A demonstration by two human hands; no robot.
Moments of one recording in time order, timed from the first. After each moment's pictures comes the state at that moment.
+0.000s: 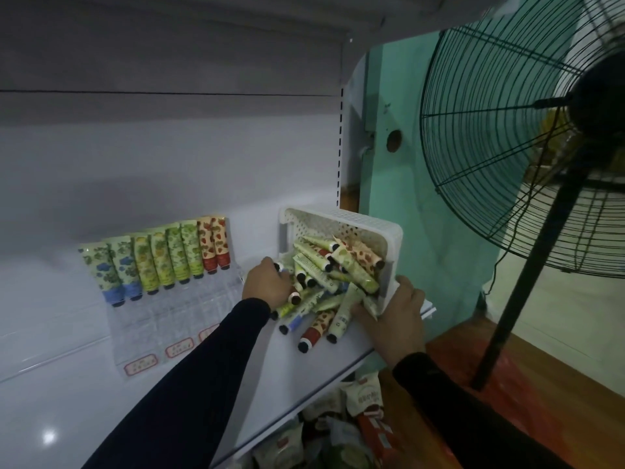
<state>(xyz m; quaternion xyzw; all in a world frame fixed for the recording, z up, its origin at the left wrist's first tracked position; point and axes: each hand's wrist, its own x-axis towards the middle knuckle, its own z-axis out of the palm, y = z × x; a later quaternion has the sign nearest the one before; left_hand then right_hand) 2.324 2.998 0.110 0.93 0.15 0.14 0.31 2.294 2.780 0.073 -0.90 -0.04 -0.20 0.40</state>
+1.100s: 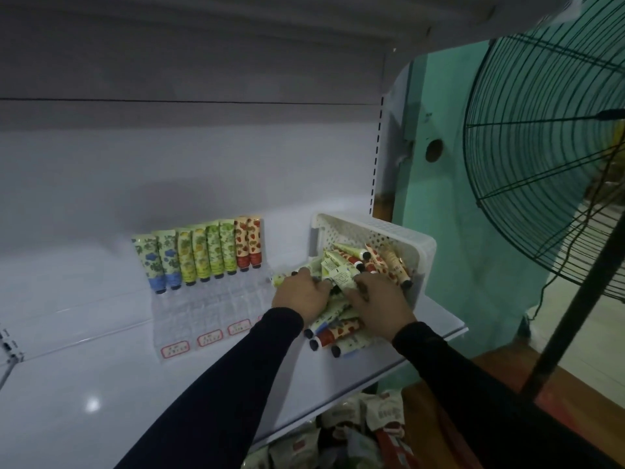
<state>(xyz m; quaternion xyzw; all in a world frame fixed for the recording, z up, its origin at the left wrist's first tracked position) 2.296 2.977 0.119 0.94 0.15 0.13 0.27 2.340 2.823 0.105 -0.91 -0.26 -0.11 0.31</state>
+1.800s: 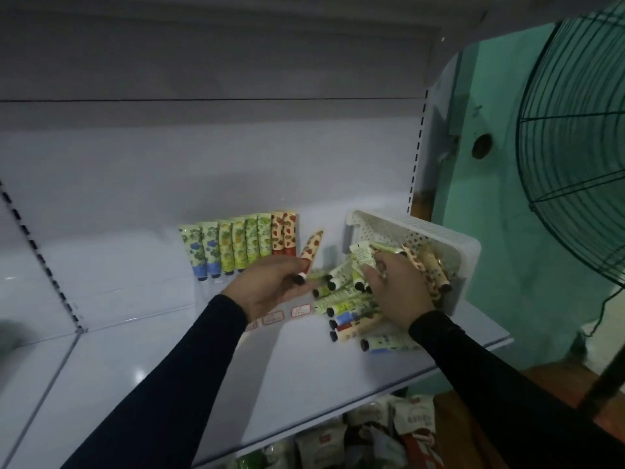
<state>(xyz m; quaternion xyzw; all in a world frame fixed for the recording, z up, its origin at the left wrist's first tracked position) 2.228 3.045 0.166 0.58 0.14 0.06 0.80 2.338 2.850 0.123 -0.87 -0.29 -0.15 0.37</state>
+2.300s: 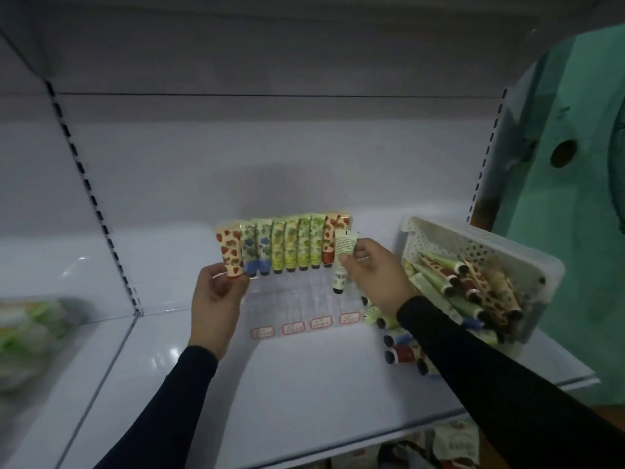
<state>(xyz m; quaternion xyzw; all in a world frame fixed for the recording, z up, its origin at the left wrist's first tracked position) 2.156 3.140 0.105 0.61 0.22 0.45 0.62 2.322 2.957 0.142 -0.78 -0.37 -0.01 0.51</state>
